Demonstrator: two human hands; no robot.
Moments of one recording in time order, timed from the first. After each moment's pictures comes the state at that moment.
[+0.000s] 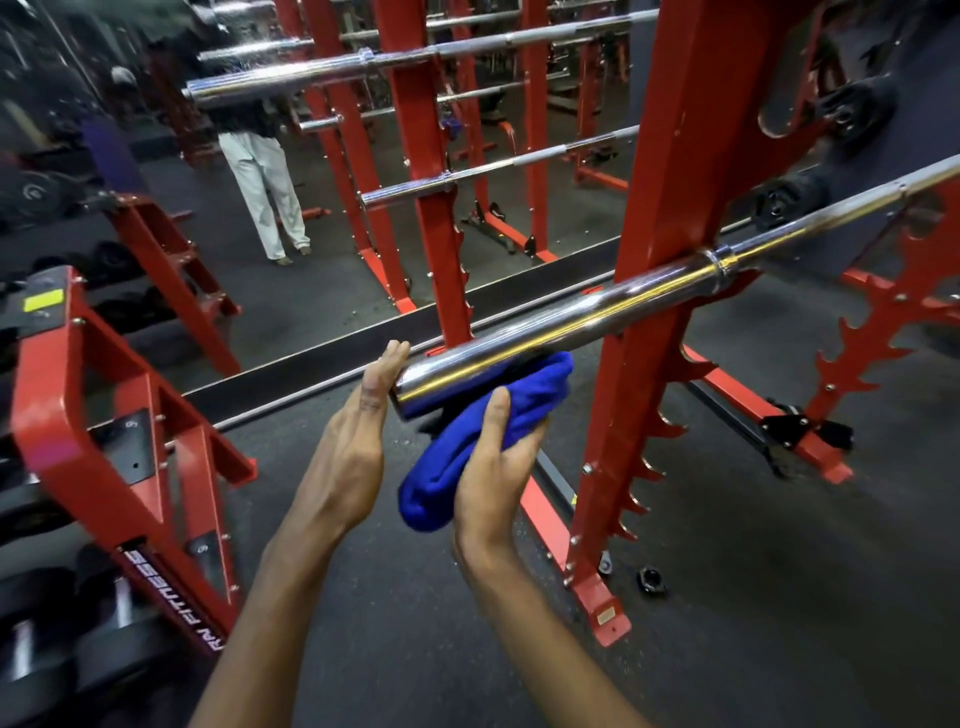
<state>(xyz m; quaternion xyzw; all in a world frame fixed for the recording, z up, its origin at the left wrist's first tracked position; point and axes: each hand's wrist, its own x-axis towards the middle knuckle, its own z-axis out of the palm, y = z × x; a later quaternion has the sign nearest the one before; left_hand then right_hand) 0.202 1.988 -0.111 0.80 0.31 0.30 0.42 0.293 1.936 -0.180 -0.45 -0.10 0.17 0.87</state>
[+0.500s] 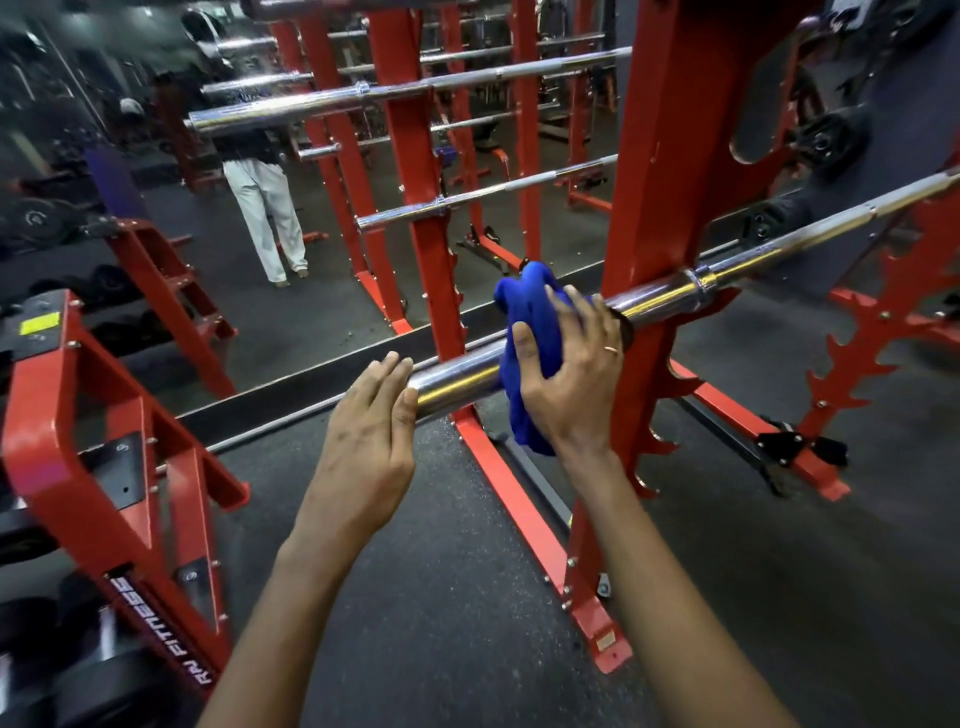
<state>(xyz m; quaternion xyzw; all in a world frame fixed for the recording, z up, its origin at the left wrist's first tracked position) 0.224 1.997 -0.126 0.87 0.33 0.31 0.18 0.433 1.925 -0.146 -0.75 -0.38 -0.21 0.50</state>
